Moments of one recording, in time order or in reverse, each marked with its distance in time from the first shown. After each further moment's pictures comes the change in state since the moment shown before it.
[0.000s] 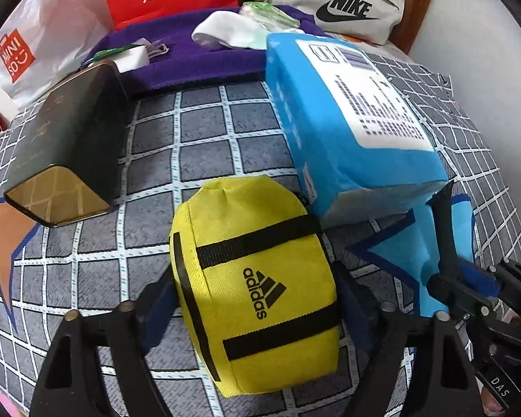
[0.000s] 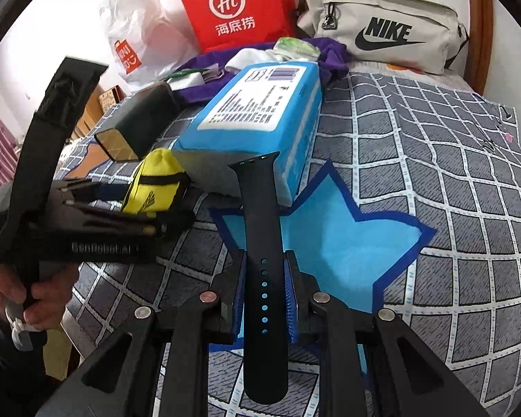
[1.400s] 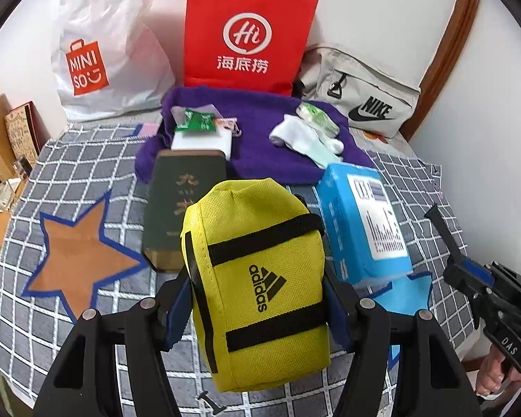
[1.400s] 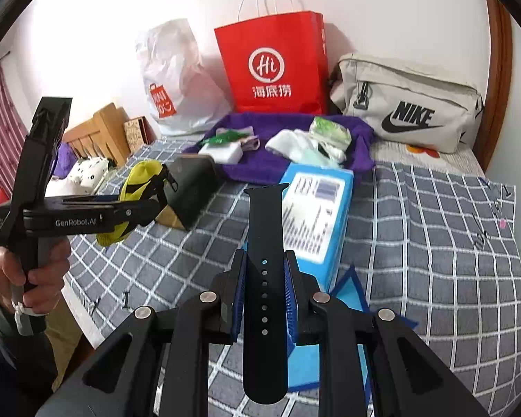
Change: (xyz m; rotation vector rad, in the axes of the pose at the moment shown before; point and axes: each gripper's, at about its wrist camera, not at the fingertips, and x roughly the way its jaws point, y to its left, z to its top) left arm -0.102 0.091 0.025 -0.150 -0.201 -0.062; right arm -0.062 0.041 0.077 -0.074 -0.161 0.029
